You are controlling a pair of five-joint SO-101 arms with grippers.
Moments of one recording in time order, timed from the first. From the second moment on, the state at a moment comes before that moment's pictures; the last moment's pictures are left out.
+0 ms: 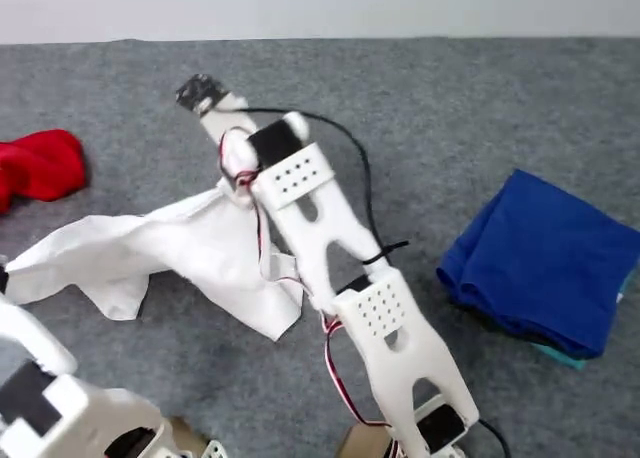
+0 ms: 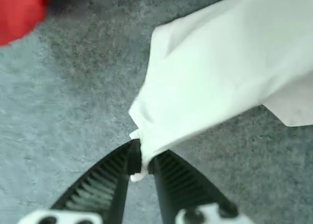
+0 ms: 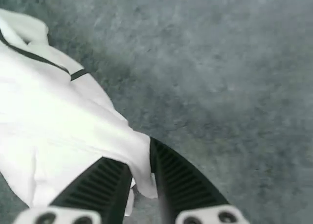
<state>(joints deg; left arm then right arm) -54.2 0.3 8.0 78.6 -48.9 -36.8 55.1 -80.1 98.5 13.6</state>
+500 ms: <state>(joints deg) -36.0 -32.8 3.6 81.4 -40.2 -26.5 31.9 -80.1 100.2 22.8</state>
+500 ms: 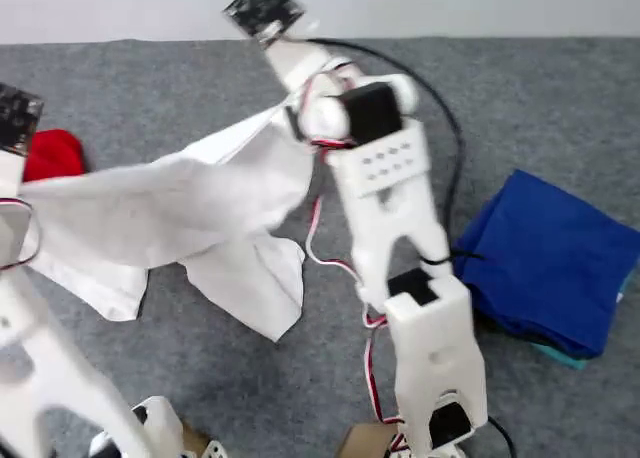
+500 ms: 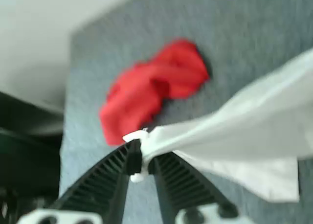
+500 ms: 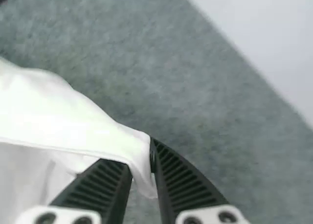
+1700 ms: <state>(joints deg) -11.0 -42.7 -14.0 99.4 -24.4 -16.5 -12.6 -82.1 93.6 62.8</state>
